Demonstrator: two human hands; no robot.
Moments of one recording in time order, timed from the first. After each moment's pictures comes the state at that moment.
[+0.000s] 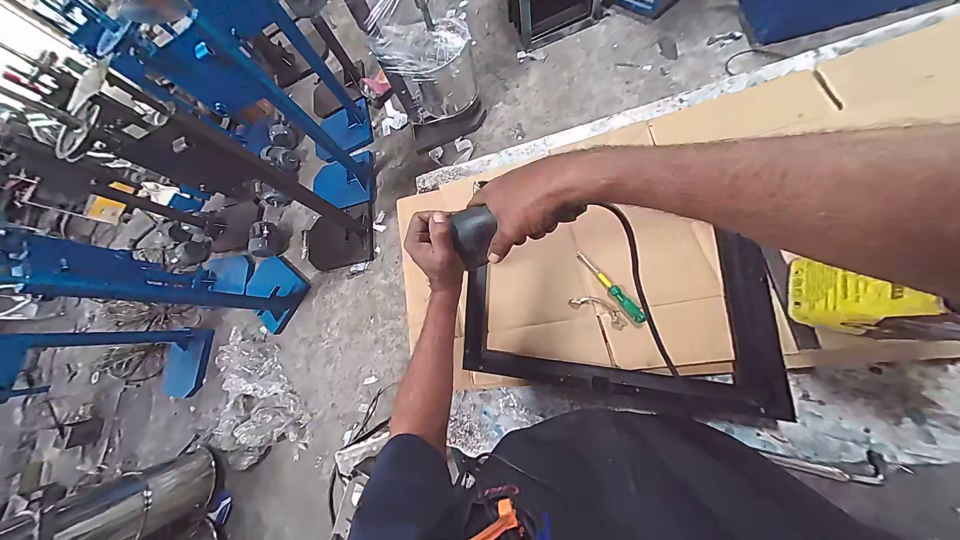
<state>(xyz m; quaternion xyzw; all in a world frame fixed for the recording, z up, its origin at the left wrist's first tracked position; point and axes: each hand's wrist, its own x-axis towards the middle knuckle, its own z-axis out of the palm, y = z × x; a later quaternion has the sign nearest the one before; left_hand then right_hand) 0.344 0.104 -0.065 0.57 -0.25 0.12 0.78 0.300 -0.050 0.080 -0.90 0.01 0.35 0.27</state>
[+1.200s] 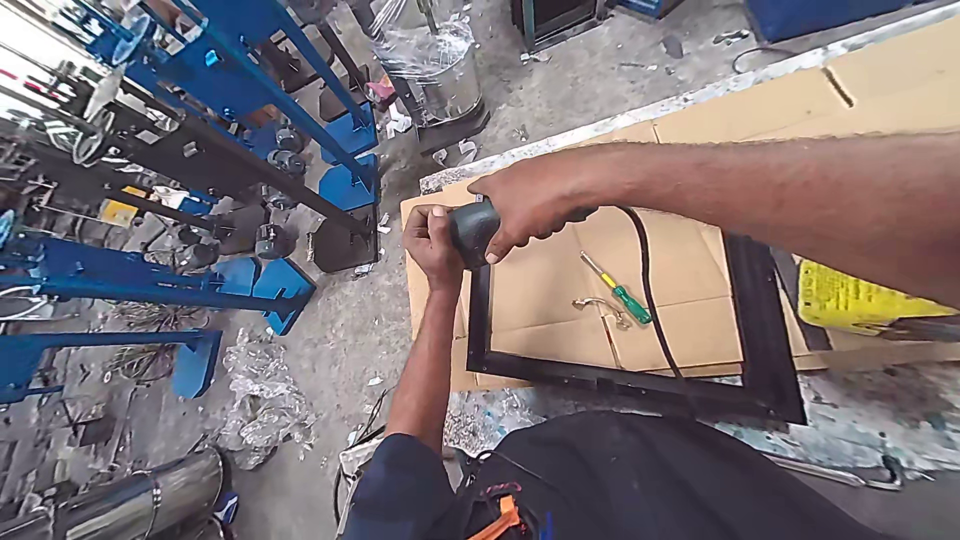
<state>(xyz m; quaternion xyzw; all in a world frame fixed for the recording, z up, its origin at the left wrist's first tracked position) 0.343 0.106 -0.045 0.56 -0.26 0.10 0.78 0.286 -0.047 0.101 -0.92 0.03 0.30 0.25</state>
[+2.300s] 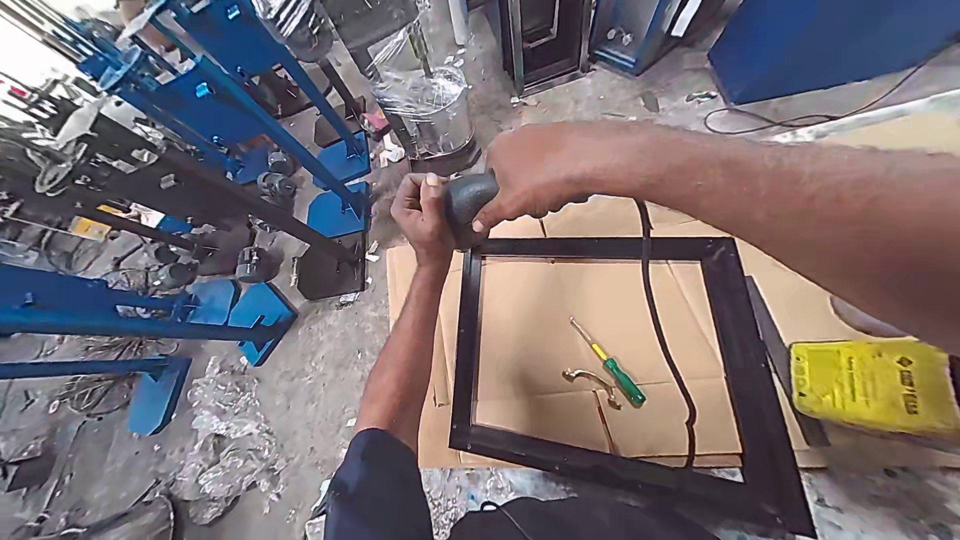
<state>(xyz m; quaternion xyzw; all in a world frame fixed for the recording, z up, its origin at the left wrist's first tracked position) 0.456 0.001 -0.019 0.52 -0.33 0.12 0.78 0.359 -0.131 0.139 -0.95 0.08 0.21 0.20</state>
